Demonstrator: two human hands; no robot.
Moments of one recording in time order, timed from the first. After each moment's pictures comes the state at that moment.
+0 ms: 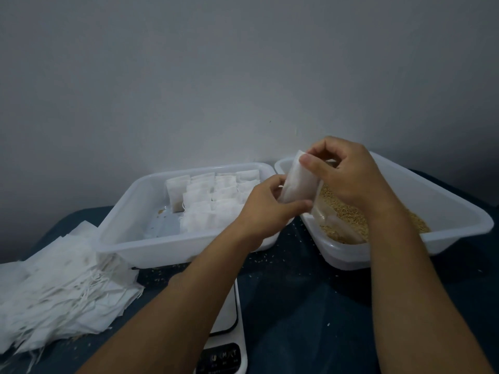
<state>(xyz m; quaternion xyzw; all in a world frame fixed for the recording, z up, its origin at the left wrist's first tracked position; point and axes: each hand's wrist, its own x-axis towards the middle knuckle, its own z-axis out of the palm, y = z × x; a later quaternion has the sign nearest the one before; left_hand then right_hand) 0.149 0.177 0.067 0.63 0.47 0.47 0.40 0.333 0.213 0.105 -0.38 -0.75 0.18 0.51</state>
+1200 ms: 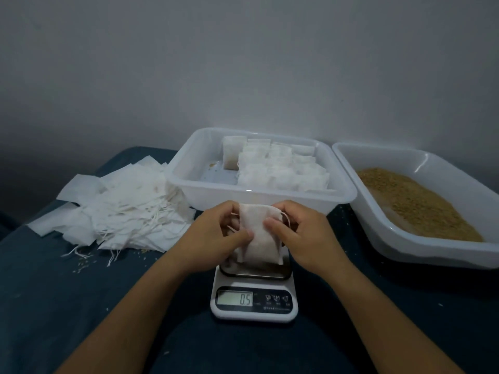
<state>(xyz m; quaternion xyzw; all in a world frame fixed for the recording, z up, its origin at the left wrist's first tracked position) -0.026 0.047 -0.017 0.60 0.55 0.47 0.34 0.188 0.112 0.003 -0.35 -0.82 0.29 0.35</state>
